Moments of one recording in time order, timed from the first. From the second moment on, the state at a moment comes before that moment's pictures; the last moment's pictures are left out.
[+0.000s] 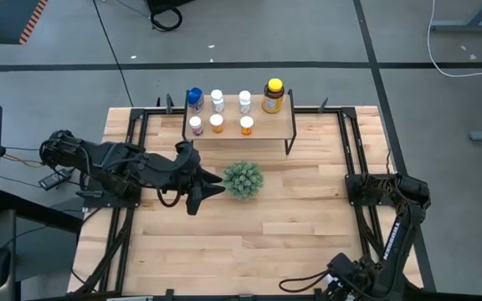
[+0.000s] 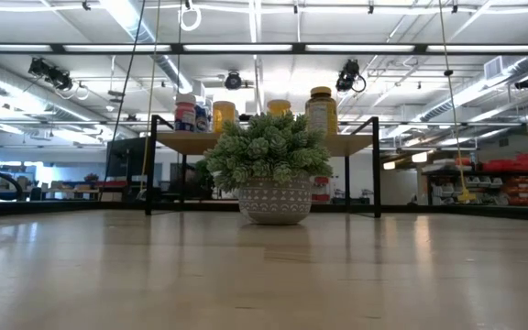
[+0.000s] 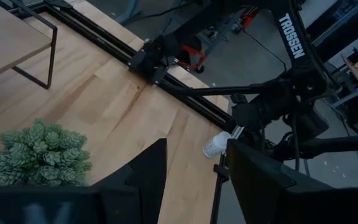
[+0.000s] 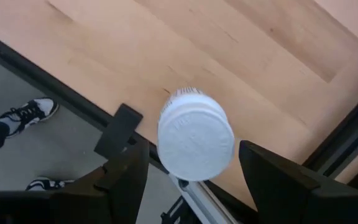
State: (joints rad) left arm -0.35 1.32 1.55 -0.64 -0.36 -0.77; right arm 1.14 1.94 1.59 -1.25 0.11 2.13
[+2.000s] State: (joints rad) left arm -0.38 1.12 1.55 -0.54 -0.36 -0.54; right arm 0.39 1.93 1.94 -1.49 0.18 1.29
